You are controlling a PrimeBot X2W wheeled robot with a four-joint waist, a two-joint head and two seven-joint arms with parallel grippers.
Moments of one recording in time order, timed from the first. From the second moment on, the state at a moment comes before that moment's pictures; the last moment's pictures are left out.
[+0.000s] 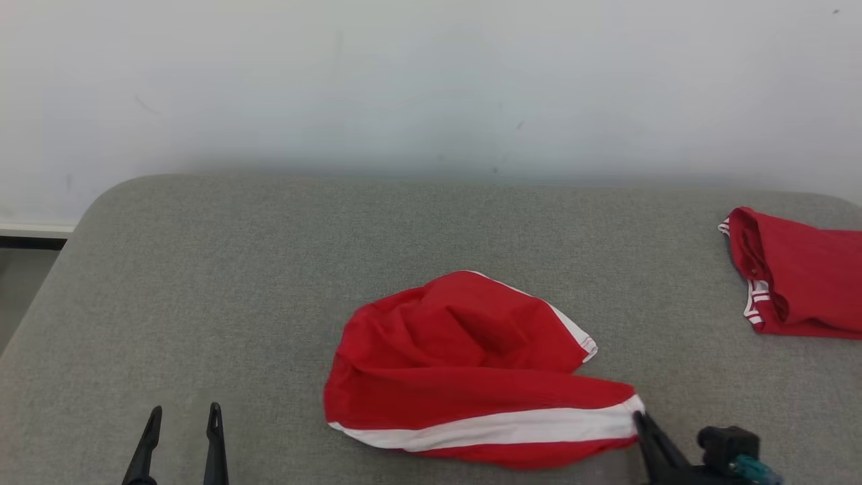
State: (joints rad) left arm 0.07 0.17 -0.03 0.13 -0.19 -0.01 -0.26; right arm -0.11 -0.13 0.09 0.60 0.30 0.13 -0.18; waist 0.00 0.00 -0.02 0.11
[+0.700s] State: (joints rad) left arm 0.07 0.13 -0.03 0.21 -0.15 -0.08 -0.26; right arm -0.07 -0.27 -0.04 0.51 0.33 0.13 -0.21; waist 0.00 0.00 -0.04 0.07
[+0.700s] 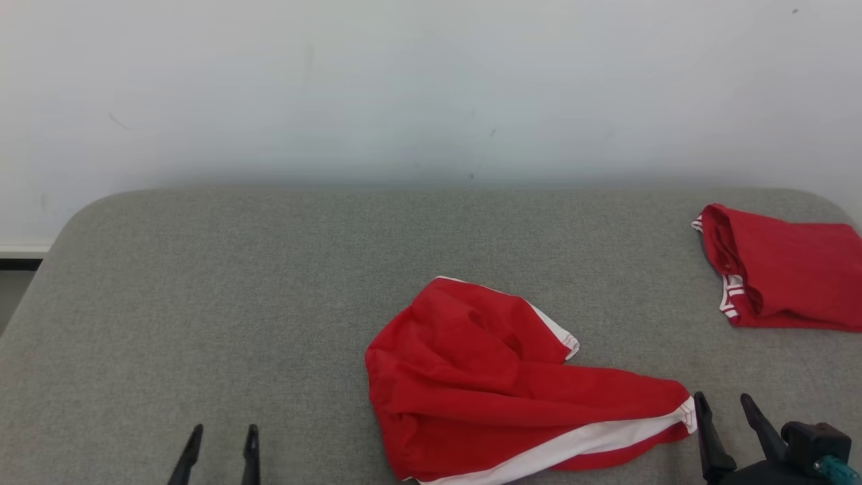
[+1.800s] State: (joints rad) left arm -0.17 0.13 -0.52 0.64 -0.35 -0.13 -0.26; right arm -0.12 -0.25 0.04 0.55 0.32 0.13 -0.19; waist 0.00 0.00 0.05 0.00
